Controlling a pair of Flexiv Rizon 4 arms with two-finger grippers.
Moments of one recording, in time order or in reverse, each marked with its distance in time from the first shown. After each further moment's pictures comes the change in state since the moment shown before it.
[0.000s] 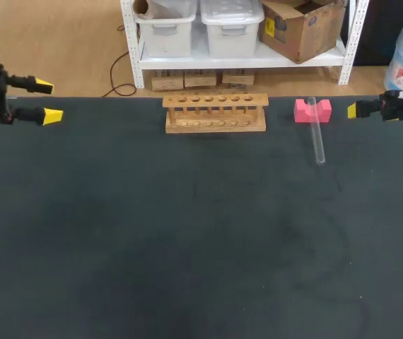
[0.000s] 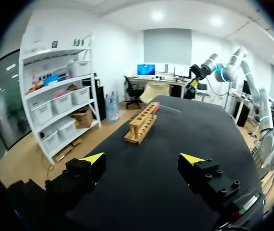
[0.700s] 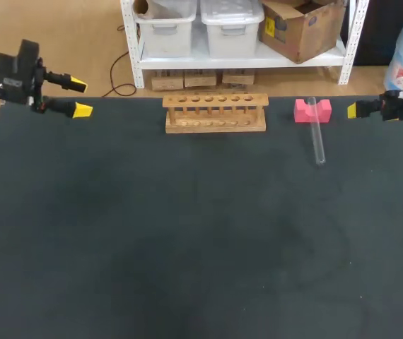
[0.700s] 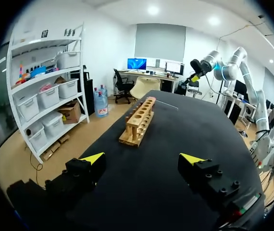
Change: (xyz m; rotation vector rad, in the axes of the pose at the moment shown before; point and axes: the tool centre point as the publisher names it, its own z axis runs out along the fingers) left arm -0.004 0.026 0.061 0.094 0.064 -0.026; right arm 0.000 0.000 0.000 0.000 0.000 0.000
